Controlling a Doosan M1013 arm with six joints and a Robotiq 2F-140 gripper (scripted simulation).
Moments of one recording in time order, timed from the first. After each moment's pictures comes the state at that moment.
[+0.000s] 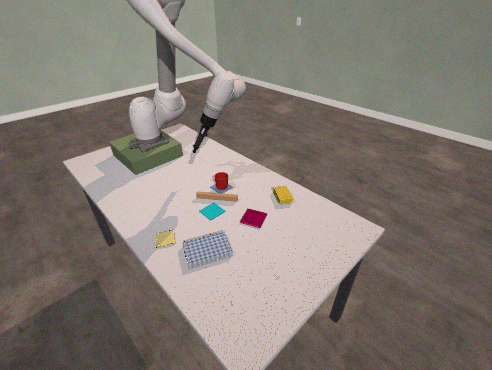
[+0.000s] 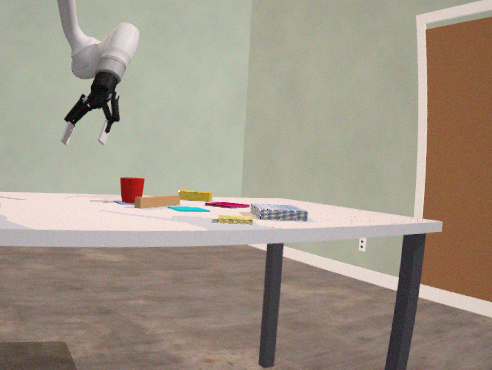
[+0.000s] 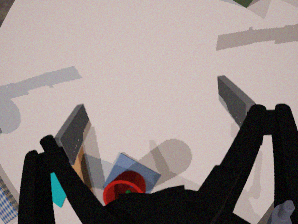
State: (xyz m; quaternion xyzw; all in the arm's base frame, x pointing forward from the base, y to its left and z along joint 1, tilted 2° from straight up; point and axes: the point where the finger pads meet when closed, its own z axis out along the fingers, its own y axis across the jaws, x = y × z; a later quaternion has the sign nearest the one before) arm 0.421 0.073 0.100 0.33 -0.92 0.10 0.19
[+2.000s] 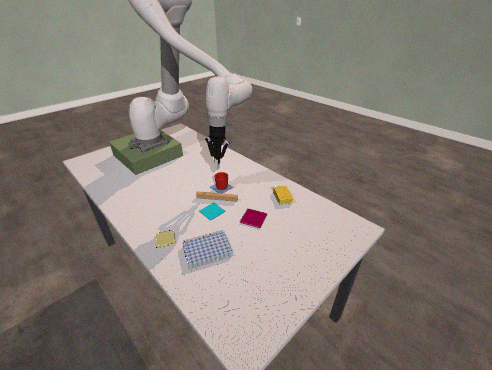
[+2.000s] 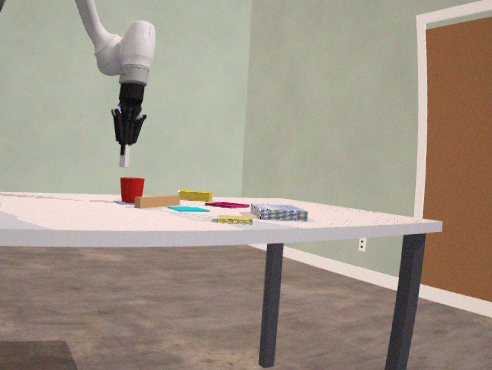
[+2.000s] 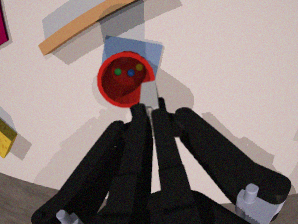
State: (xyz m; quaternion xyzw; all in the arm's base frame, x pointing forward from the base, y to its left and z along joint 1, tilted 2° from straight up) arm 0.560 0.101 0.065 0.84 -0.55 0.01 0.03
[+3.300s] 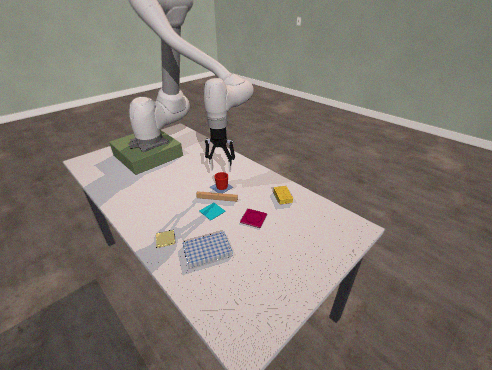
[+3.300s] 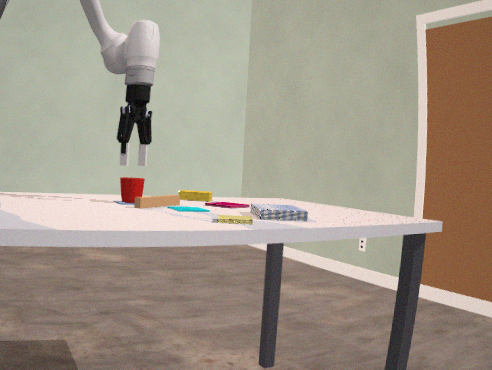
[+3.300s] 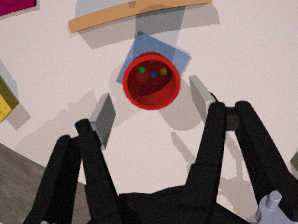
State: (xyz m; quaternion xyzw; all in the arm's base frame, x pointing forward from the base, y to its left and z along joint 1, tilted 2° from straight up) arm 0.590 0.101 0.063 0.90 -0.44 0.02 0.00
